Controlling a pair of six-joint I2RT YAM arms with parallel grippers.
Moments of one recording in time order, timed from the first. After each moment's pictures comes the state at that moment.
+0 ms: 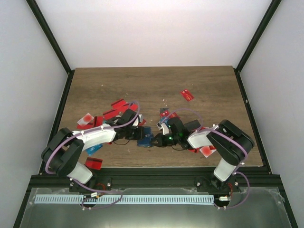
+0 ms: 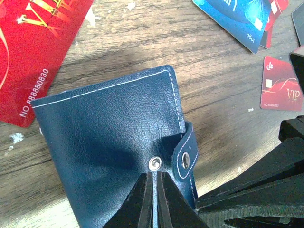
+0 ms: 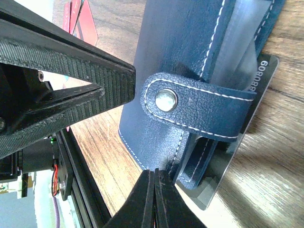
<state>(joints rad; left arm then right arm) -0.68 1.52 0.74 -0.22 0.27 -0.60 0.72 1.68 0.56 0.40 -0.64 0.72</state>
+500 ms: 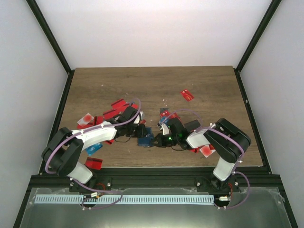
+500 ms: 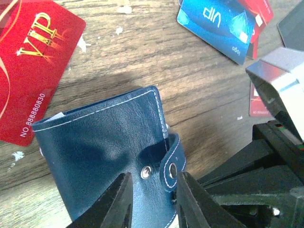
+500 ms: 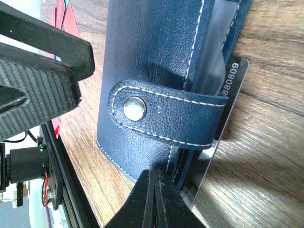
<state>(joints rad) -0.68 1.53 0.80 -0.26 0.26 -0.57 0.72 1.72 0.55 0.44 -0.60 0.74</state>
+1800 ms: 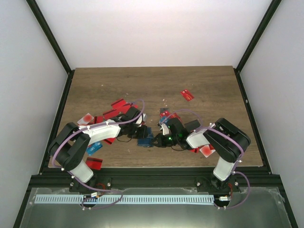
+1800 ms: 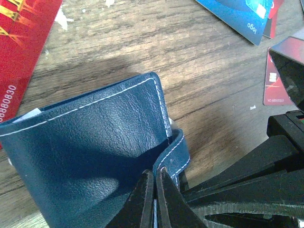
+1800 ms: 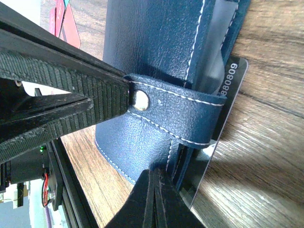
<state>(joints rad) -0.68 1.61 0.84 -0.28 0.31 -0.54 0.72 1.73 0.55 0.44 -0.60 0.74</state>
